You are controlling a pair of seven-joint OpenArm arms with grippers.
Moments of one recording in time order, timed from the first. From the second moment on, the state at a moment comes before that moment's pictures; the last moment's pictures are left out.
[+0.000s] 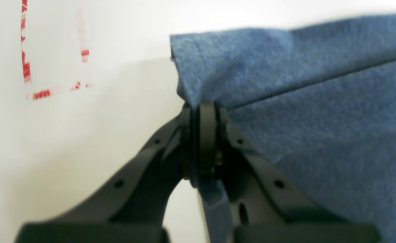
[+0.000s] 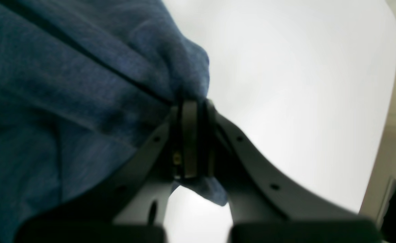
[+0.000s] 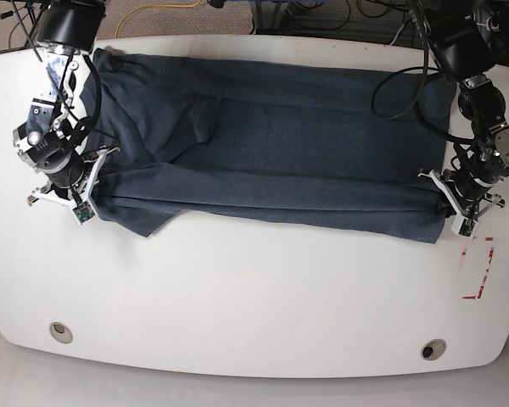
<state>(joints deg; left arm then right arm) -6.9 -15.8 -26.3 83.2 -4.6 -42.6 42.4 -2.4 19.6 19.5 101.2 3.2 40.6 -51.1</state>
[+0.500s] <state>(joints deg) -0.4 -15.9 -26.4 90.7 -4.6 -42.5 52.4 -11.3 14.0 23.8 106.5 3.0 40.6 -52.5</state>
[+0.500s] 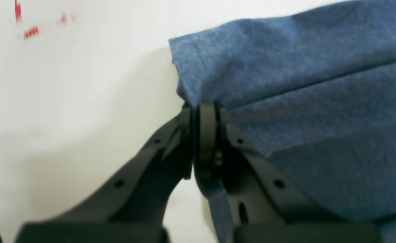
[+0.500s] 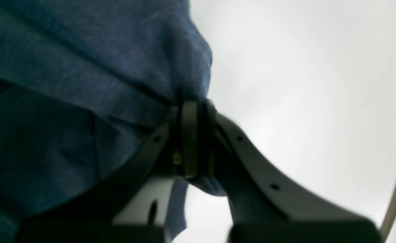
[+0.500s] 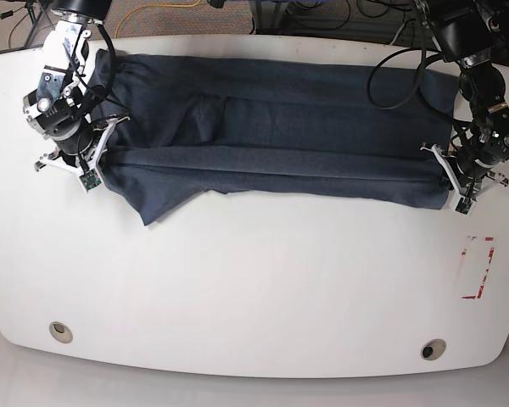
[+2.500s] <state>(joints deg) -0.7 -16.0 -26.5 94.4 -4.1 -42.1 56.3 10.6 3.7 25.2 79.9 1.8 40.1 -51.9</state>
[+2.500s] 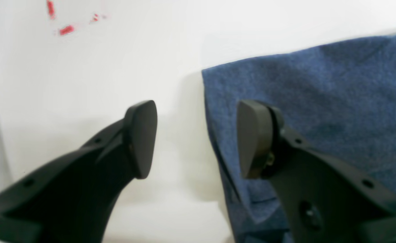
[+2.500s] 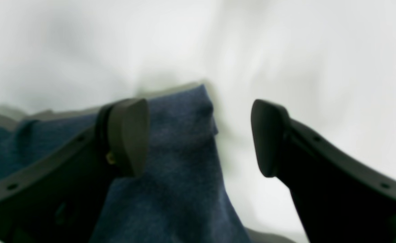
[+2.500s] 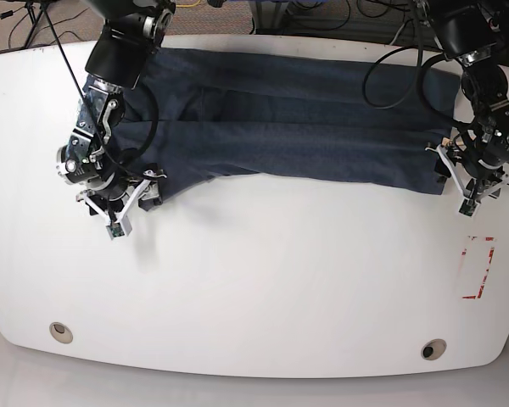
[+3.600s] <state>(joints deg) -11.1 -16.2 -33.8 70.3 -3.5 -41.8 53.2 8.5 2.3 24.9 76.6 2.2 40.0 -47.9</state>
